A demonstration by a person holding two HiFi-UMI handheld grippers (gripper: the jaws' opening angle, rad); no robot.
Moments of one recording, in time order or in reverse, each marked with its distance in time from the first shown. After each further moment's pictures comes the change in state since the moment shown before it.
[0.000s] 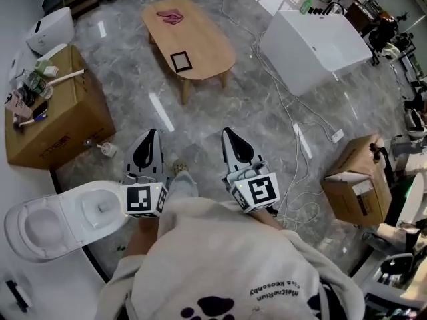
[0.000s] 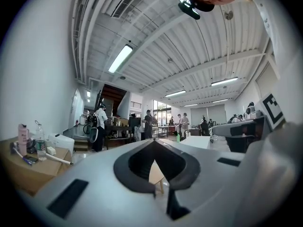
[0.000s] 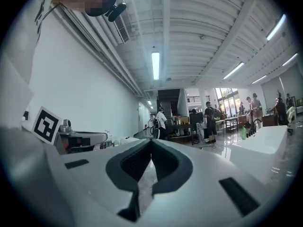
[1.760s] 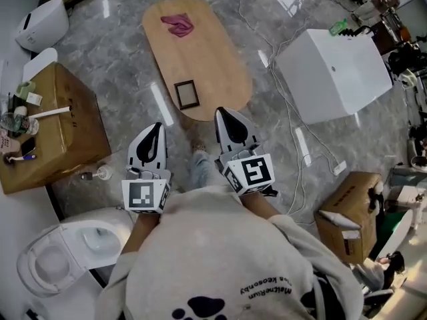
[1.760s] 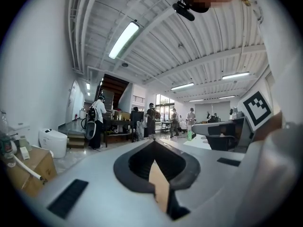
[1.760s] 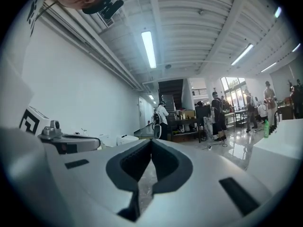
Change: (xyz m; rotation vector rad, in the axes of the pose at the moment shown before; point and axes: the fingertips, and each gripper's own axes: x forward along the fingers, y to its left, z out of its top) left arm 0.334 0.128 -0.030 -0.025 0.071 0.016; right arm 0.369 -0.168 -0.017 0.043 0.054 0.076
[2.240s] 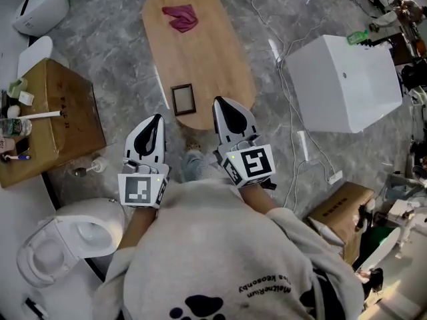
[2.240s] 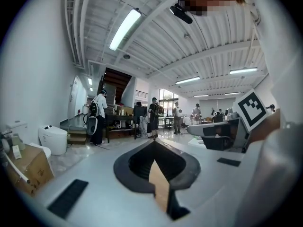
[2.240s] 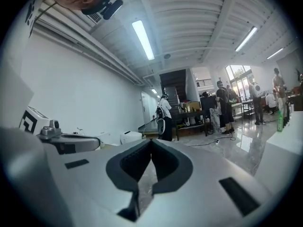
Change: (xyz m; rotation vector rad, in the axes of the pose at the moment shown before) left arm 0.125 0.019 -0.006 -0.017 0.069 0.043; right arm 0.109 -0.088 -0.010 0.045 0.078 0.090
